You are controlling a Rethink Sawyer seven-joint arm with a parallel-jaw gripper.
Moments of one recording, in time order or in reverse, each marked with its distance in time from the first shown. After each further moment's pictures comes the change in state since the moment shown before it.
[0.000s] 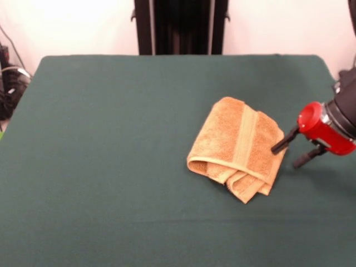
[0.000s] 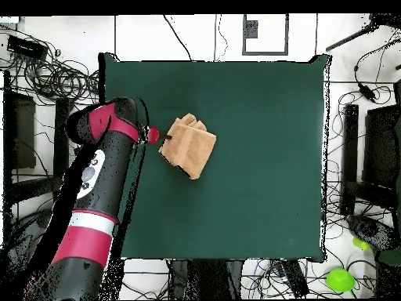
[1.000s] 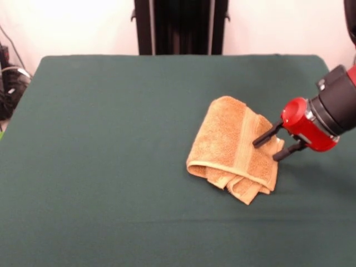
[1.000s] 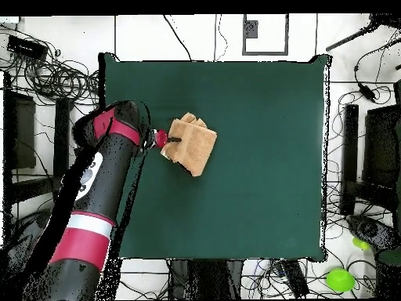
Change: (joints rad) arm 0.008 0.009 -0.028 0.025 -0.084 0.001 -0.002
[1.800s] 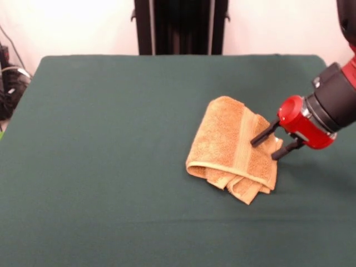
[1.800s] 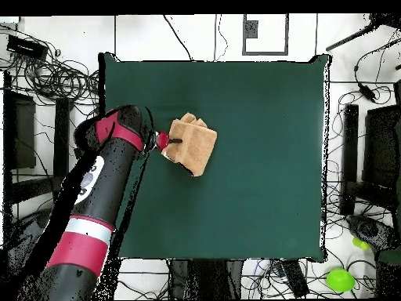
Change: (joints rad) arm 0.015 -0.024 0.012 0.062 -0.003 -0.064 0.000
